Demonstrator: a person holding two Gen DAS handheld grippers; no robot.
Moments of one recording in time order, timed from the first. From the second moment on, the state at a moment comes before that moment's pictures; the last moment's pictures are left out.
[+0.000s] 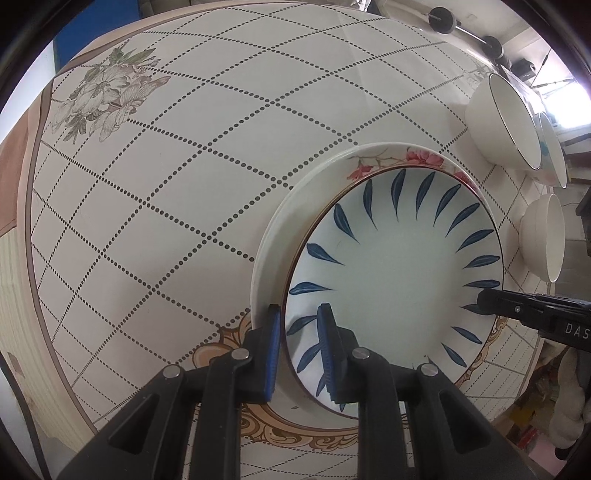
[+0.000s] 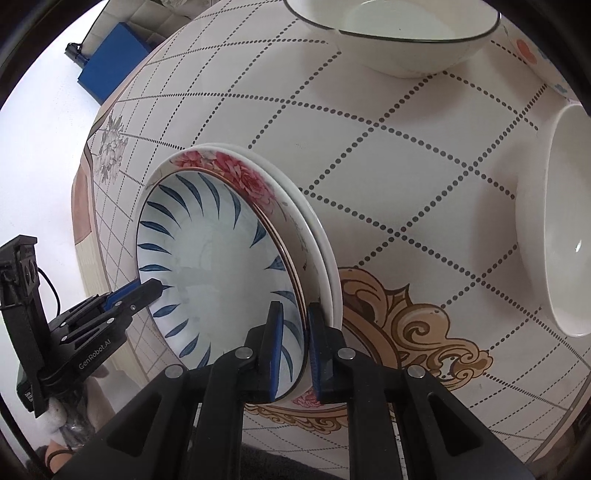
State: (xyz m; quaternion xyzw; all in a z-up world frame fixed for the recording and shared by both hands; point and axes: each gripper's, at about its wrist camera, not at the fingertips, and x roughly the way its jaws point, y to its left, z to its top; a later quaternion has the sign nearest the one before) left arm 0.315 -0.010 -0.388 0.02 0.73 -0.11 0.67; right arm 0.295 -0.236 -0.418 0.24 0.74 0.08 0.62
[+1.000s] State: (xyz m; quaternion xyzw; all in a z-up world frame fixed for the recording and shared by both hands) left arm 0.325 0.004 -0.366 0.04 0.76 -0.07 0.65; right arm 0.326 -0.188 -0.389 0.17 0.78 0.07 0.59
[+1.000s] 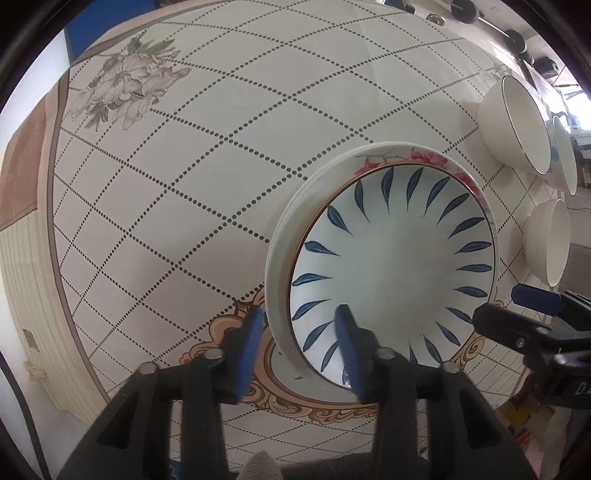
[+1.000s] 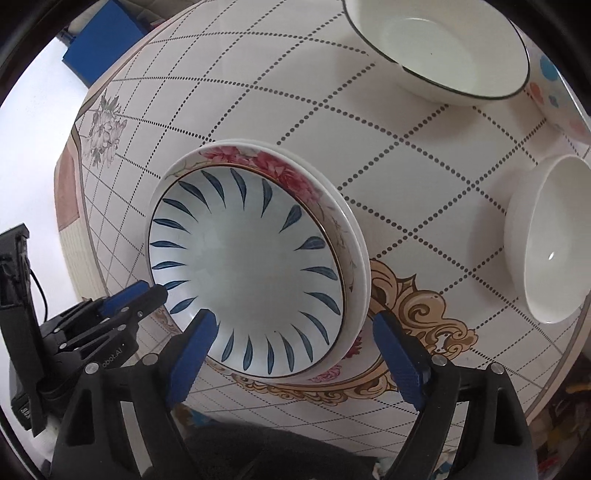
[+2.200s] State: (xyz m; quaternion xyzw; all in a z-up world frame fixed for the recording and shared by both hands) left arm 0.210 -0.014 -0.180 0.04 0.55 -0.02 0.83; right arm 0.204 -0.181 -0.197 0.03 0.61 0.04 0.79
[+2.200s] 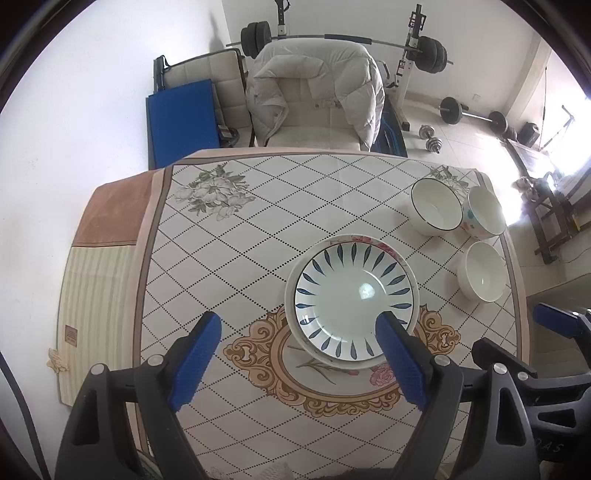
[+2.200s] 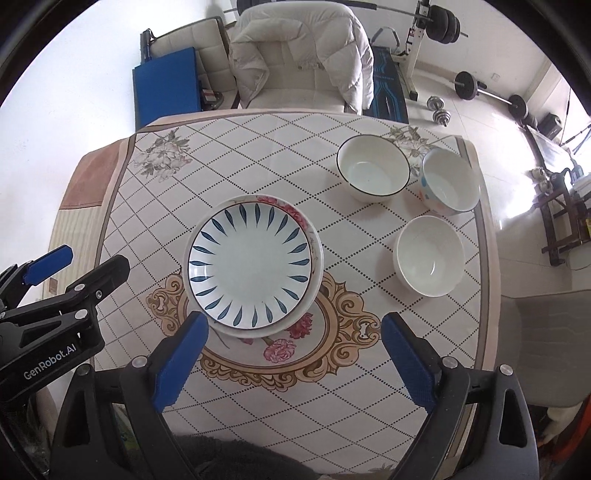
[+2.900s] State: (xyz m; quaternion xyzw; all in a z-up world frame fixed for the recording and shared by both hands) left arm 0.124 0.001 -0.115 0.05 0.50 -0.07 0.86; right arm 0.097 -0.168 -0.096 0.04 0.53 0.00 0.85
